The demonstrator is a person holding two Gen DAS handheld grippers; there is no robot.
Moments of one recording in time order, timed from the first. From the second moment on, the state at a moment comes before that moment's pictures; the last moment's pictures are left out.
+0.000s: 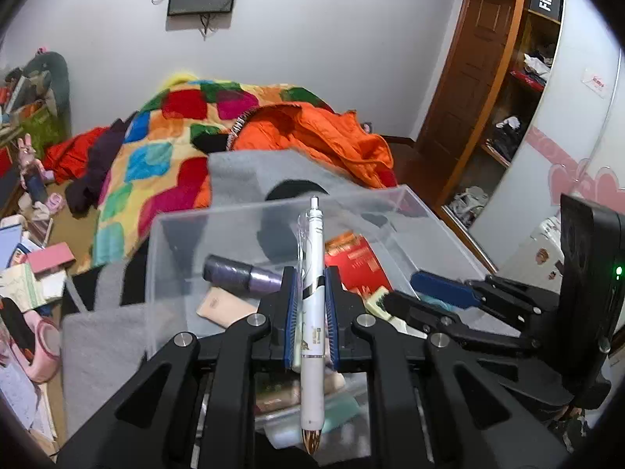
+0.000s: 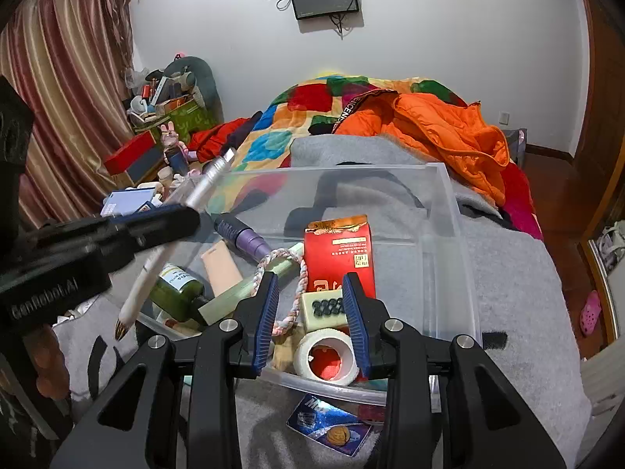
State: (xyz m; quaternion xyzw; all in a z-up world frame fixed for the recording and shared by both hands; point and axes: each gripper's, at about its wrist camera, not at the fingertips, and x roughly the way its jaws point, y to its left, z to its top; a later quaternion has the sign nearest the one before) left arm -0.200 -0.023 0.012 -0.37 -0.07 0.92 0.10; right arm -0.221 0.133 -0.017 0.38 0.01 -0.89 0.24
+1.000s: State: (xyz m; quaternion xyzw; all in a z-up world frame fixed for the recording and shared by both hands) left arm -0.125 -0.016 0.021 -0.36 -0.05 0.93 0.12; right arm -0.156 0.179 0.000 0.34 0.03 -0.92 0.20
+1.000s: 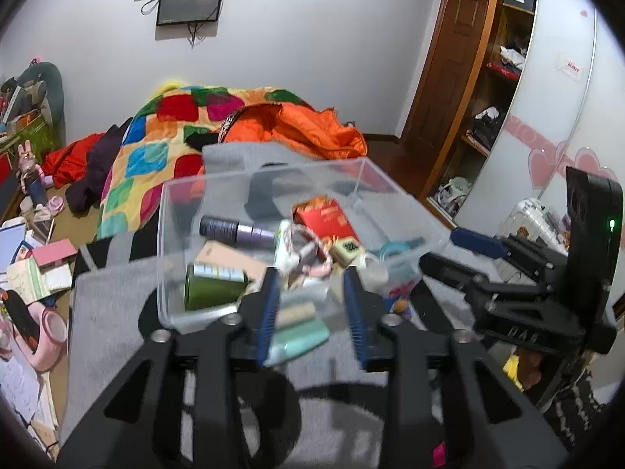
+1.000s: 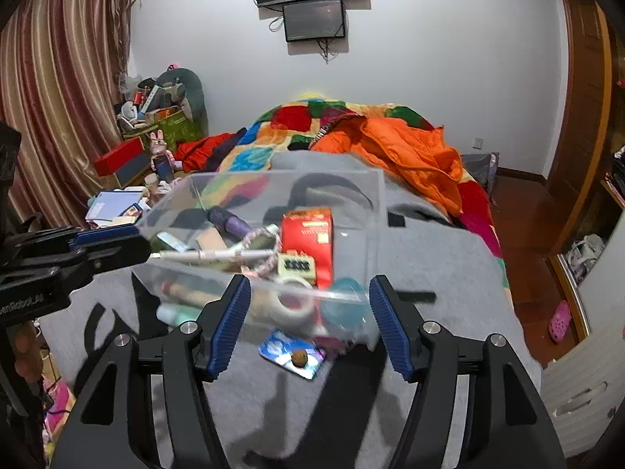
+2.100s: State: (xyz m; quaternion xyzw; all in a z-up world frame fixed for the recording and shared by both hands) left arm -0.149 -0.002 -0.065 -0.46 -0.06 0.88 0.07; right arm -0.162 0.165 -0.057 0.40 0.03 -0.89 0.23
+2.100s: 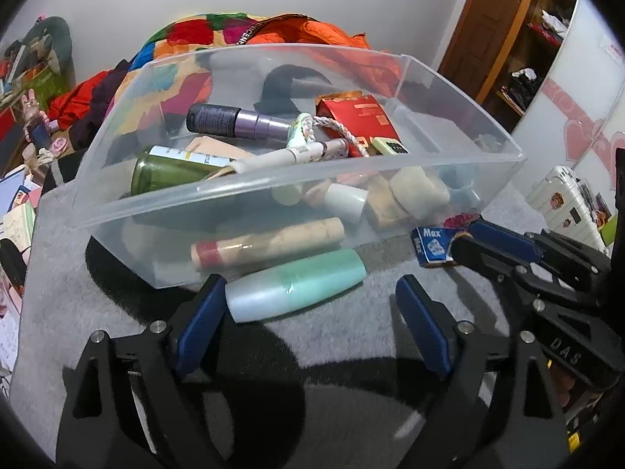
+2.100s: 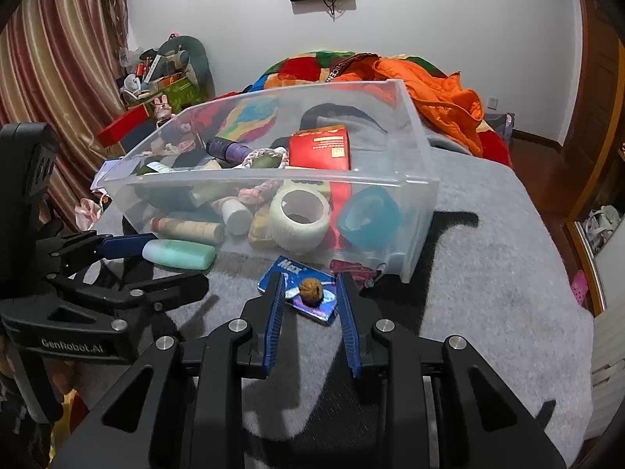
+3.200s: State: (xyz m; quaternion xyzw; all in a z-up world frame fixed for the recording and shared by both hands) left arm -0.101 0.005 -0.042 -0.43 -0.05 0.89 0.11; right arm -0.148 0.168 -0.050 0.39 0.01 -0.89 0.23
